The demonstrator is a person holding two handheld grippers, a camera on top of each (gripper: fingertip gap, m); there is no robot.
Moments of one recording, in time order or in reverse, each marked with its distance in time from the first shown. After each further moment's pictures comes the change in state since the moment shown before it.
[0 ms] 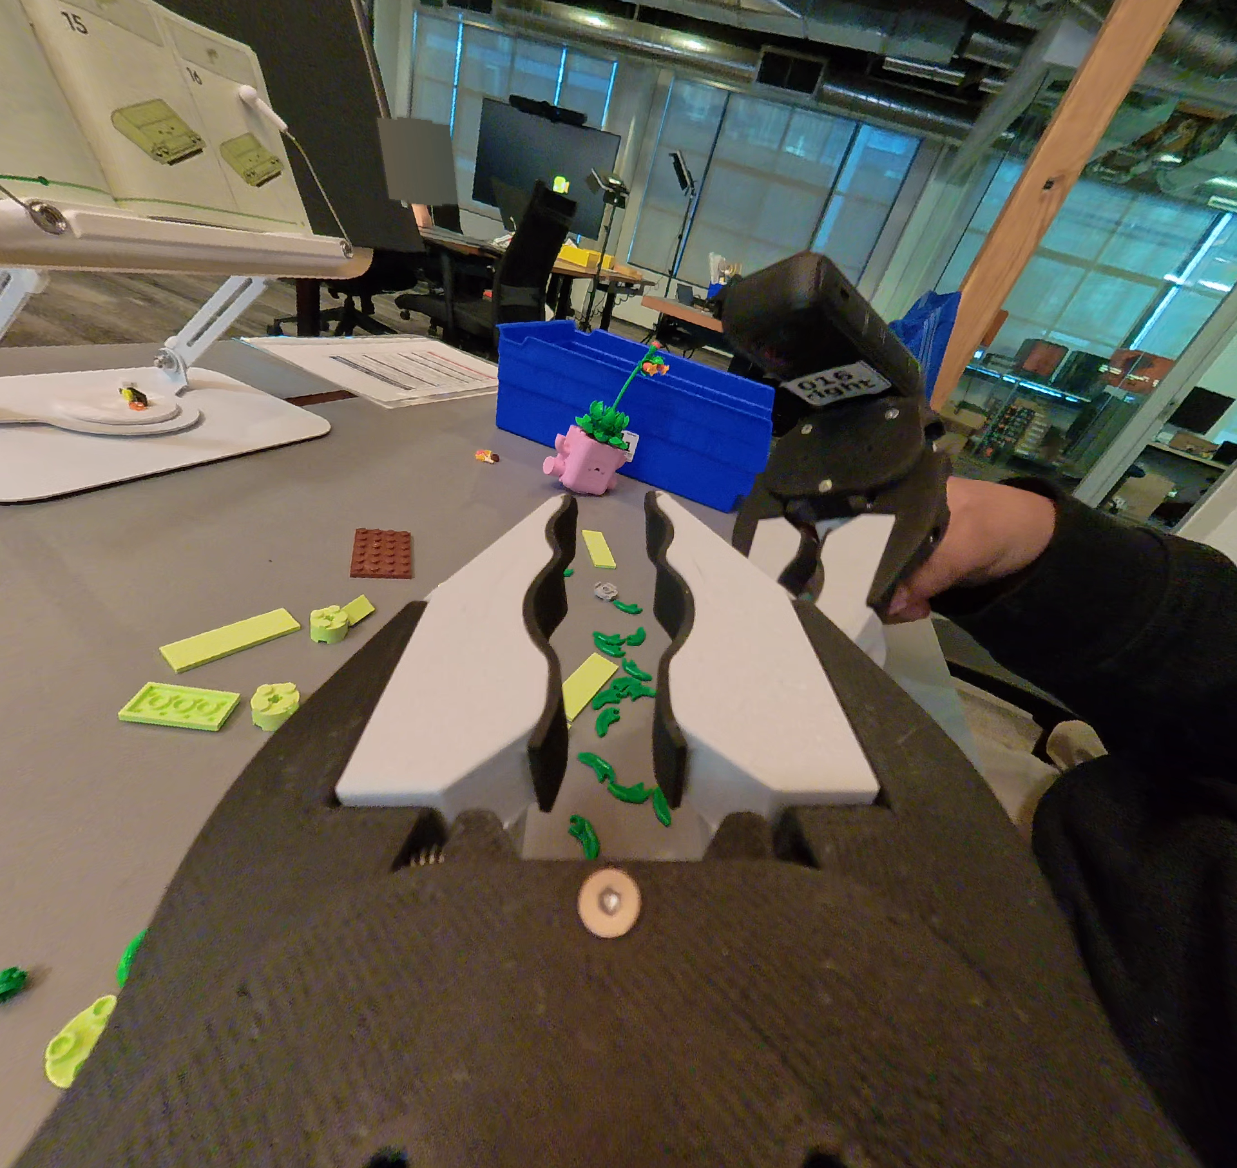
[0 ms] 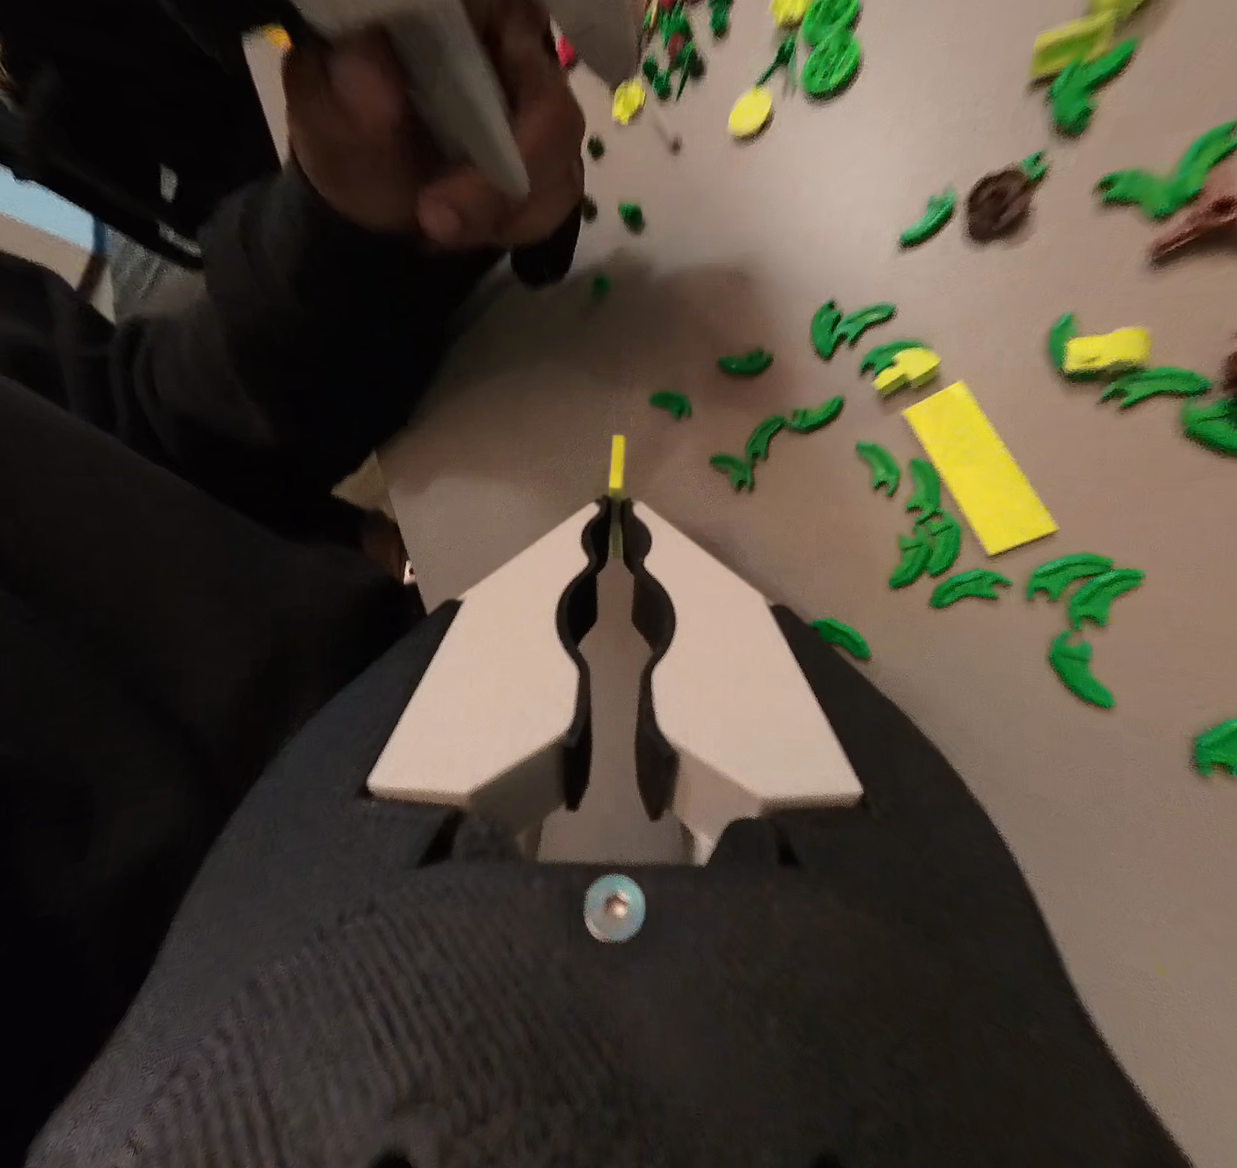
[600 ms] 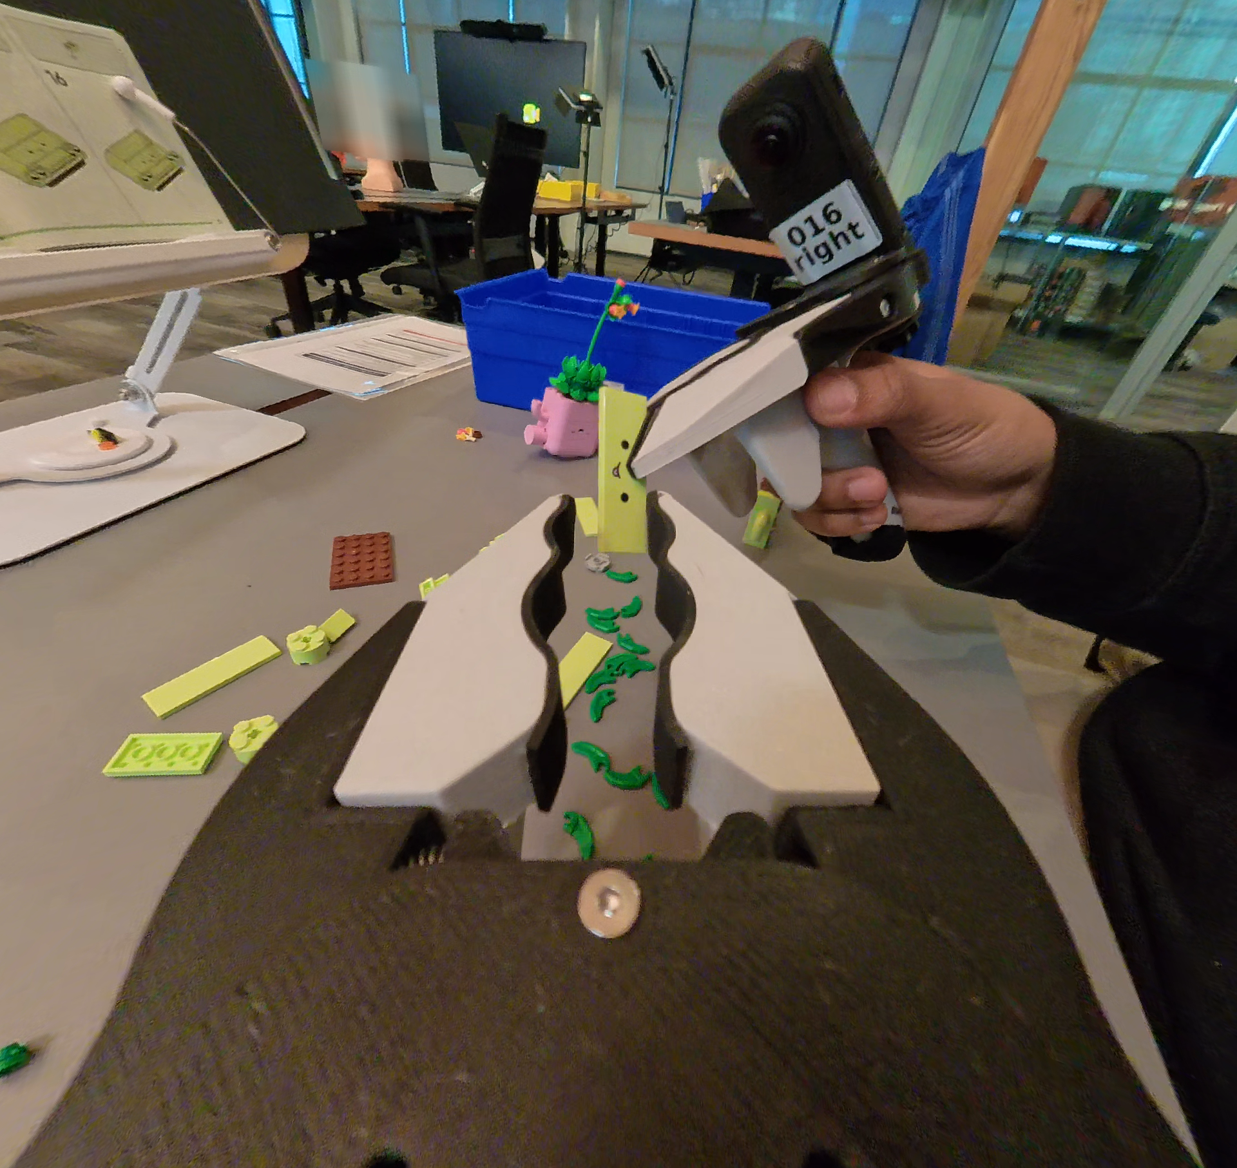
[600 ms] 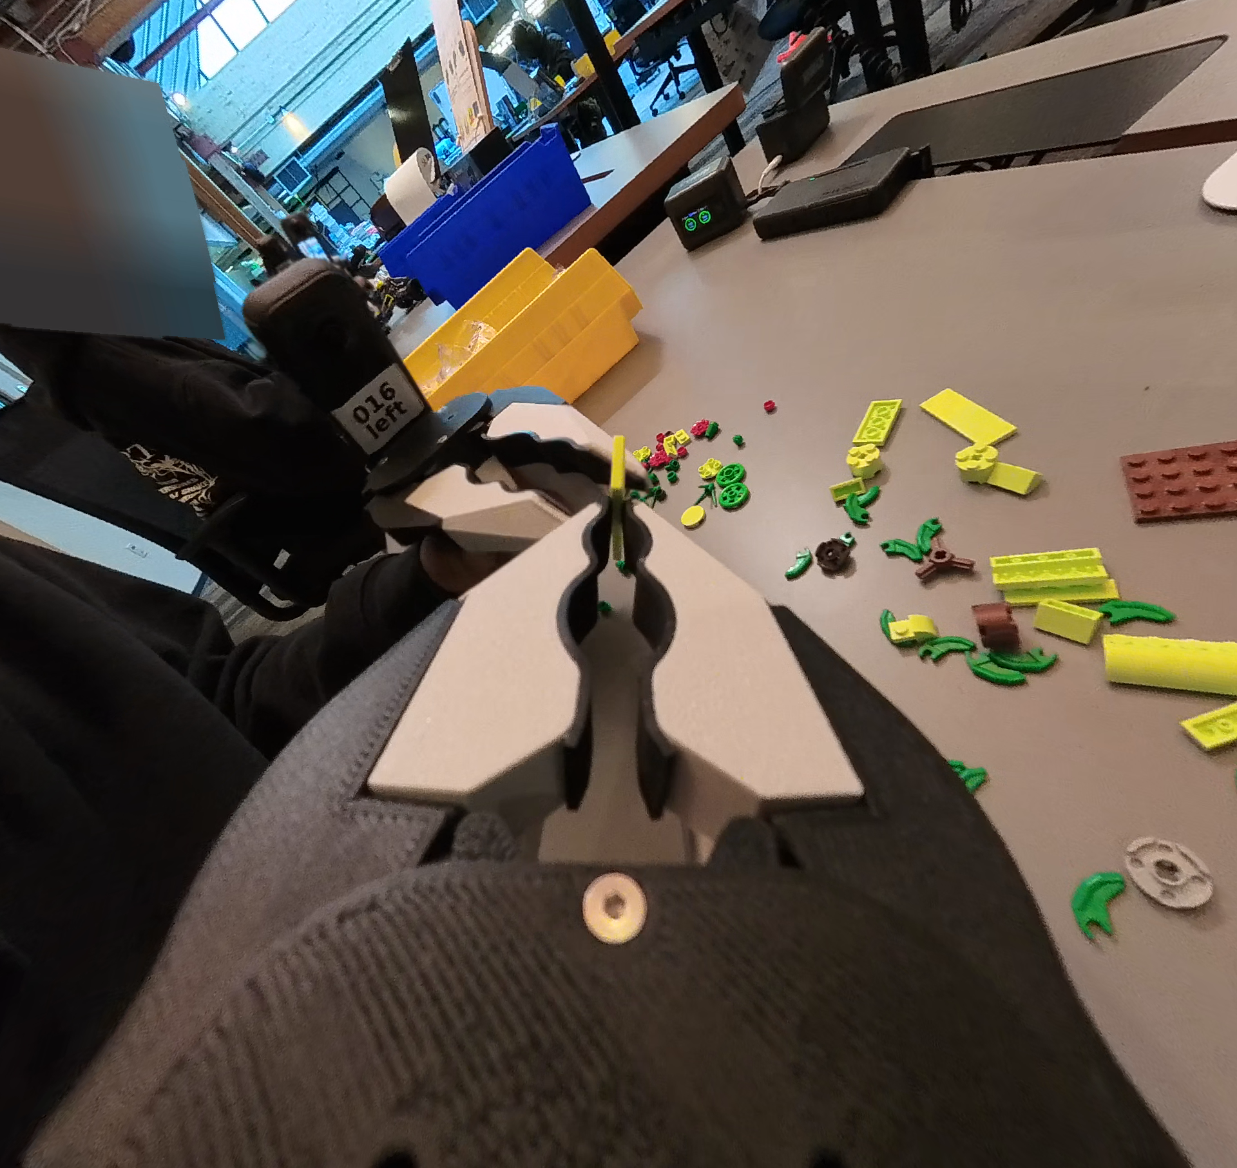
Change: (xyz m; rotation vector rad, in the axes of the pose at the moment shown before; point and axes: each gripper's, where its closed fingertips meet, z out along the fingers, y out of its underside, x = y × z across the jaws) left arm 0.022 0.015 0.014 -0.102 0.023 0.163; right arm 0.003 -0.087 -0.062 0.632 -0.014 0.006
